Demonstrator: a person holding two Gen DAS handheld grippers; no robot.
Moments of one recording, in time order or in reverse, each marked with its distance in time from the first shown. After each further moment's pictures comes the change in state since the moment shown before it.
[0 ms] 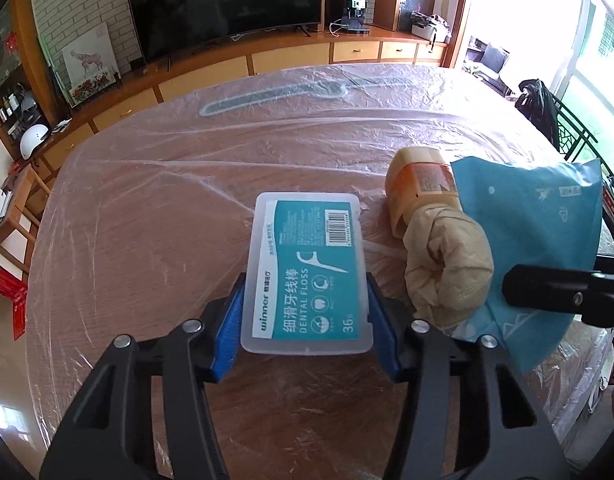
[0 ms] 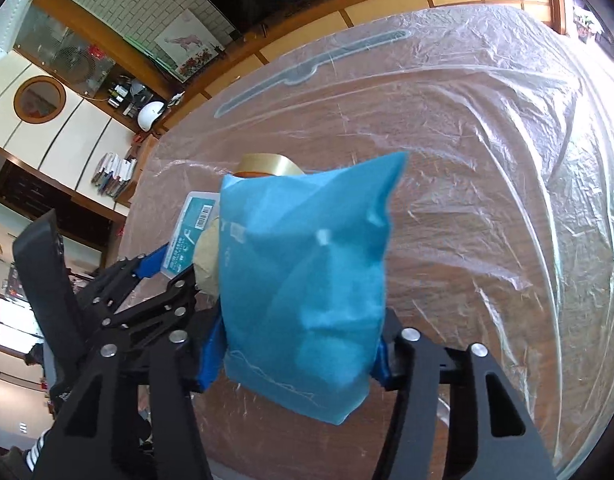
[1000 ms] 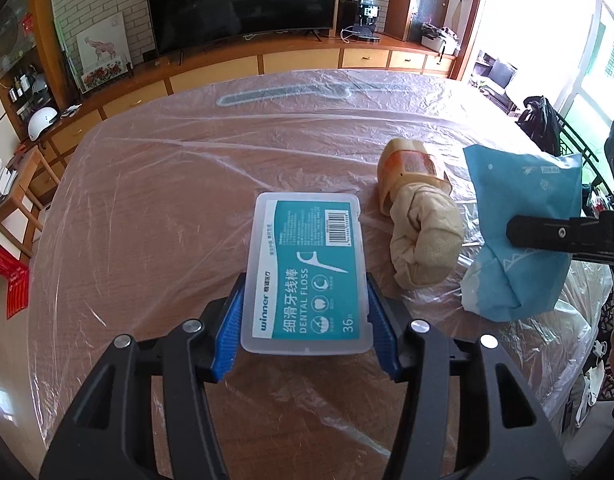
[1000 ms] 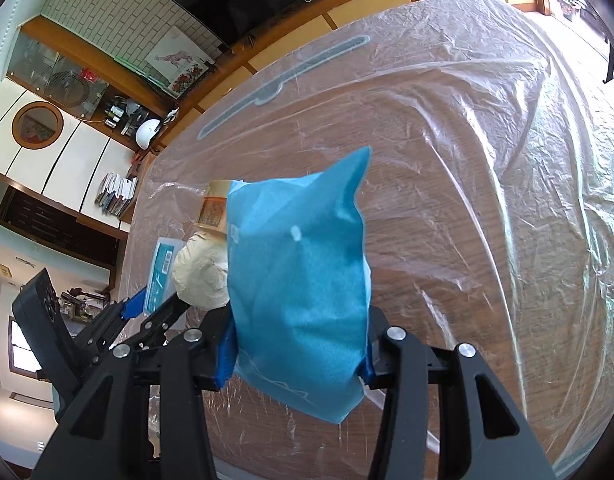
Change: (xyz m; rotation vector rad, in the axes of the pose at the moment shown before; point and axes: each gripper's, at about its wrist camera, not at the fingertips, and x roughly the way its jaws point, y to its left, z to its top) left arm -0.023 0.000 -0.020 -0.065 -0.015 -0.002; right arm -0.030 -0.035 -0.003 0.067 -0.023 0.011
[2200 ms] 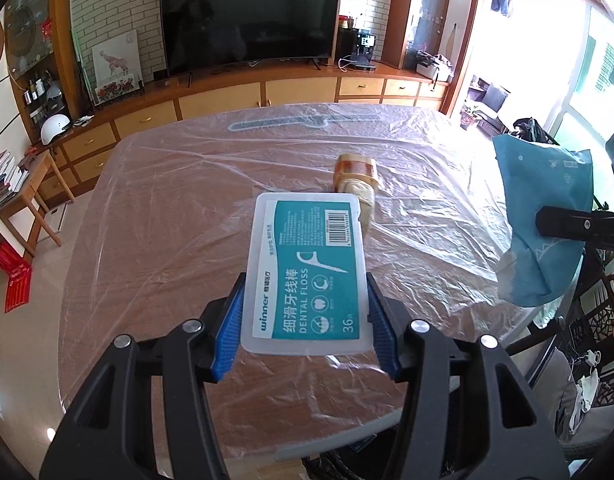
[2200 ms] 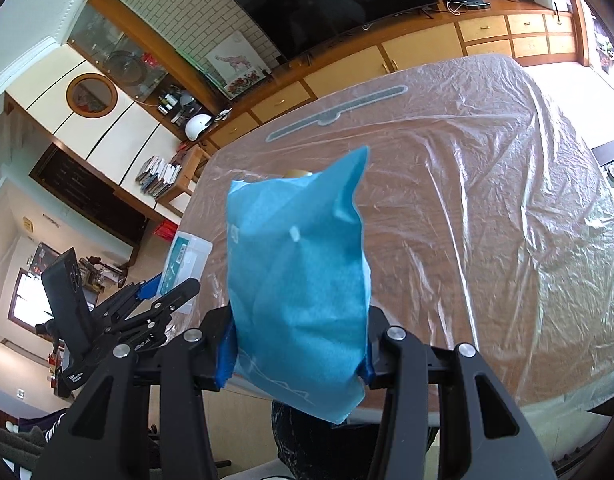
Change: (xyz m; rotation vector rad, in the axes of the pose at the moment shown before) left arm -0.087 -0.030 -0.041 -0.020 -0.105 -0.011; right arm -0.098 0.007 -0.037 -0.184 -0.061 0.109
